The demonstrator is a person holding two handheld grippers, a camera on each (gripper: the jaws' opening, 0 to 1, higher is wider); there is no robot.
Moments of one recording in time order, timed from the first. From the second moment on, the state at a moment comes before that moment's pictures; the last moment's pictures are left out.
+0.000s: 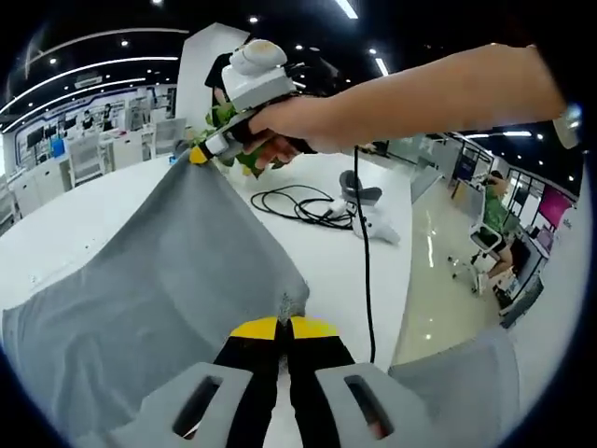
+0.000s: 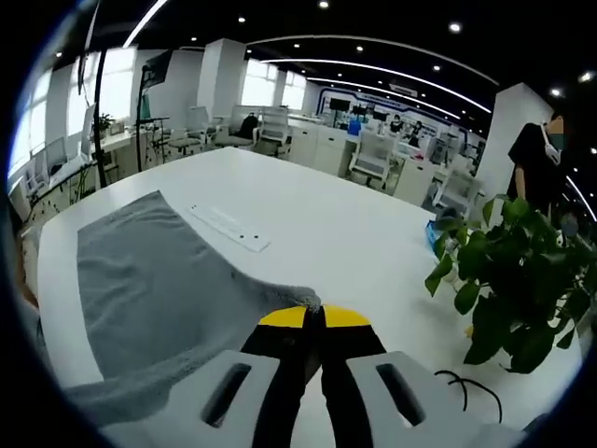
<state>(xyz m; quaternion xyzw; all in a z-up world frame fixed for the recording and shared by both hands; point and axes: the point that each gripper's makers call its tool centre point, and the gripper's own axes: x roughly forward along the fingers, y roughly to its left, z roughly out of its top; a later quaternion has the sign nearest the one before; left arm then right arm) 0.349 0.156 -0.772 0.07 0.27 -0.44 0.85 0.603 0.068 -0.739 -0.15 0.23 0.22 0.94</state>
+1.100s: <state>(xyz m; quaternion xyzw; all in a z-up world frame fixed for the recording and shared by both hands) 0.370 0.268 -0.721 0.00 0.20 -0.44 0.87 0.619 0.164 -0.678 -0.19 0.21 0.18 0.94</state>
